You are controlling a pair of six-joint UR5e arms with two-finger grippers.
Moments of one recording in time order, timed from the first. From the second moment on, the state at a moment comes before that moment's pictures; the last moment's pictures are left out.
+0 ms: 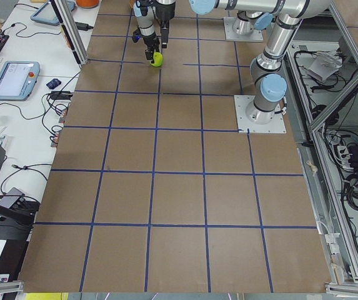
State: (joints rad) left arm -1.50 -1.56 -1.50 -1.59 1.56 0.02; right arm 1.92 -0.89 1.35 -1.88 -1.49 0.65
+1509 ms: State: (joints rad) left arm -1.50 -1.56 -1.51 -1.59 1.55 0.02; right arm 1.48 -1.08 1.34 -1.79 -1.63 0.21
